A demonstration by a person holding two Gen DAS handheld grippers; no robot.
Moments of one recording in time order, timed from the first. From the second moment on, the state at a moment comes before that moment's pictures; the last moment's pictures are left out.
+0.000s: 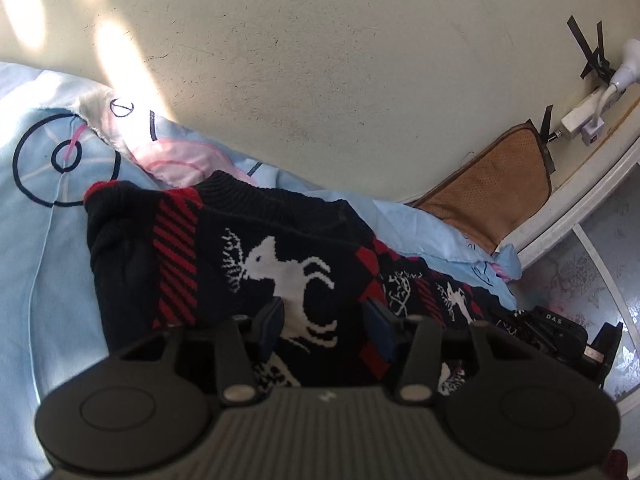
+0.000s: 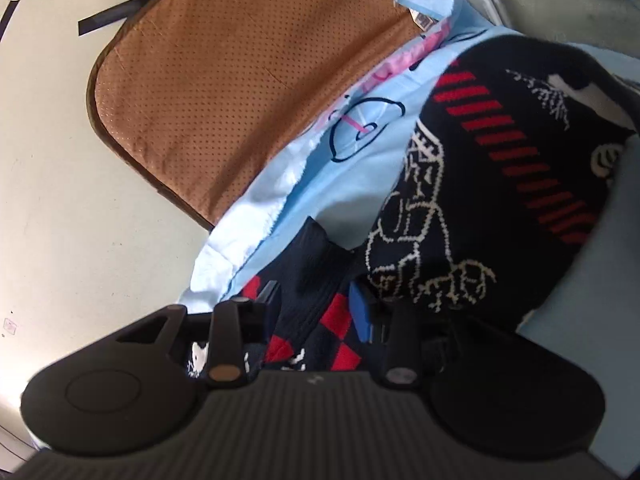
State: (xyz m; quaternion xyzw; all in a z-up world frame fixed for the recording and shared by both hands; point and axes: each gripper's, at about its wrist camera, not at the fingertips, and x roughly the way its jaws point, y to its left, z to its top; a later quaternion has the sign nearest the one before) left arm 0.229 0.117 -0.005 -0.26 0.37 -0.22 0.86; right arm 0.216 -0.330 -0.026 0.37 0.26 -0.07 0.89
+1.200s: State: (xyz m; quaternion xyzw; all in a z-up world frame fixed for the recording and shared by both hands) left arm 0.229 0.123 -0.013 -0.27 0.37 -0.21 0.86; right arm 0.115 -0.362 -0.018 0.42 0.22 -0.14 0.87
